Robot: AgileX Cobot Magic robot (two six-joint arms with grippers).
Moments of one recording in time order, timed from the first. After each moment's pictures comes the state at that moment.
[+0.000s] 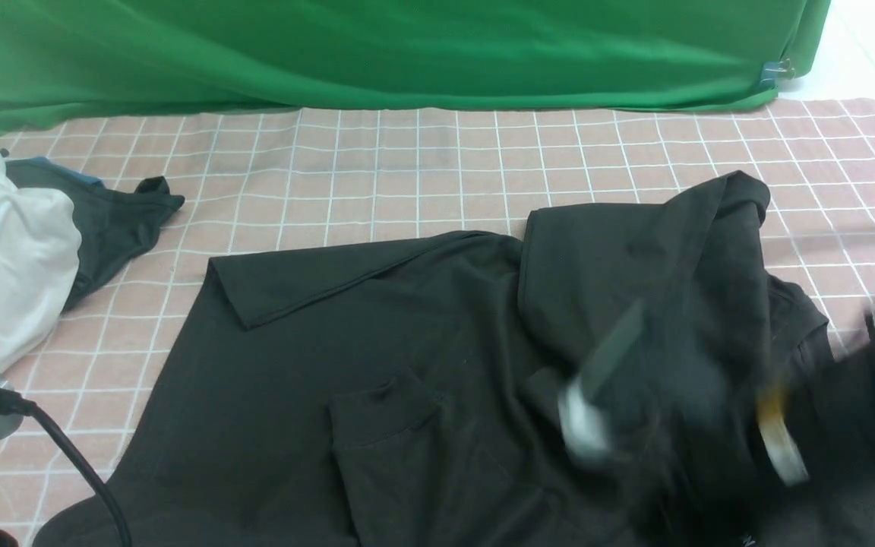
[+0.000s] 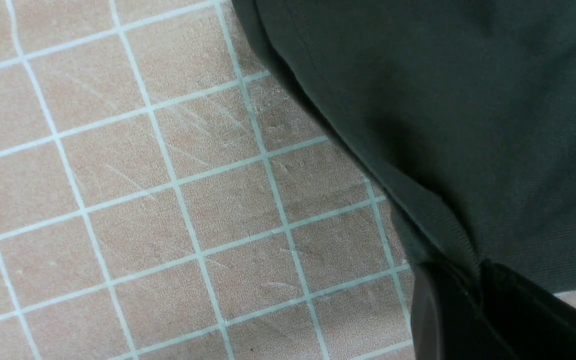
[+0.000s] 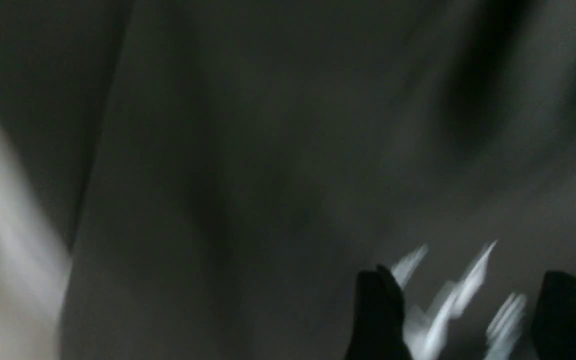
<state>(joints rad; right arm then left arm) 0.77 1.35 -0.94 -0.05 0.90 0.03 -0.02 0.75 -0.62 -0.10 1.22 0.25</state>
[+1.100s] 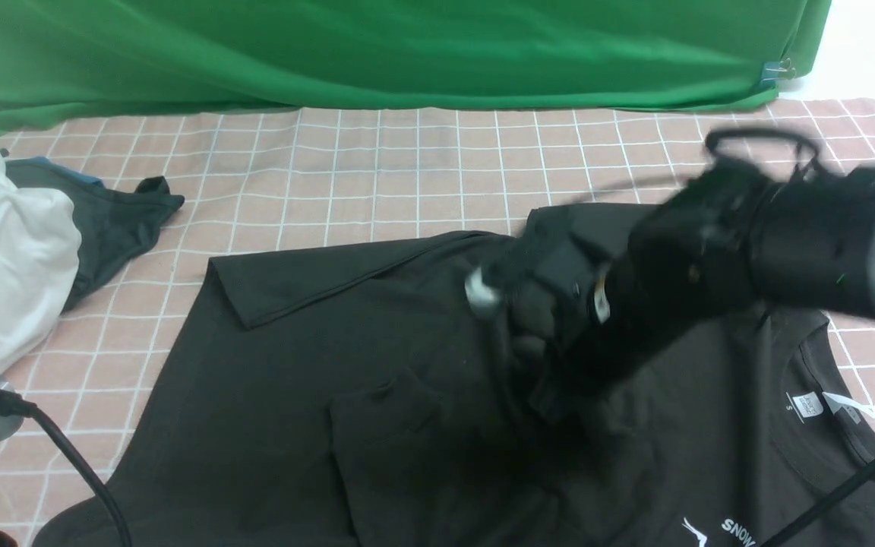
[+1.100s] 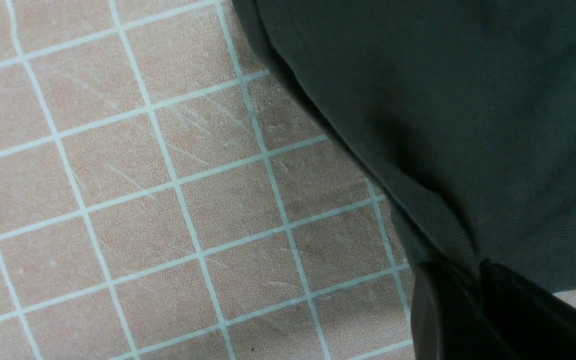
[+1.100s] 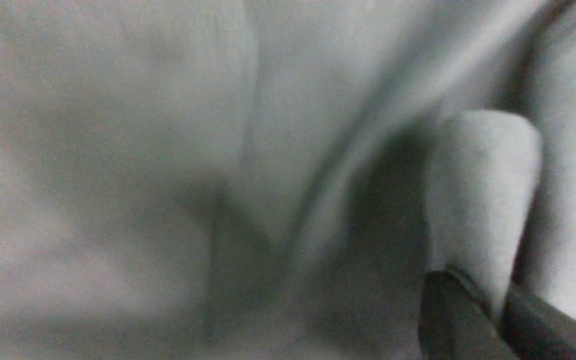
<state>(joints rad) 0.64 1.75 -1.20 -0.01 0.75 -0.10 -0.02 0.75 -0.62 -0.11 1.23 0.25</state>
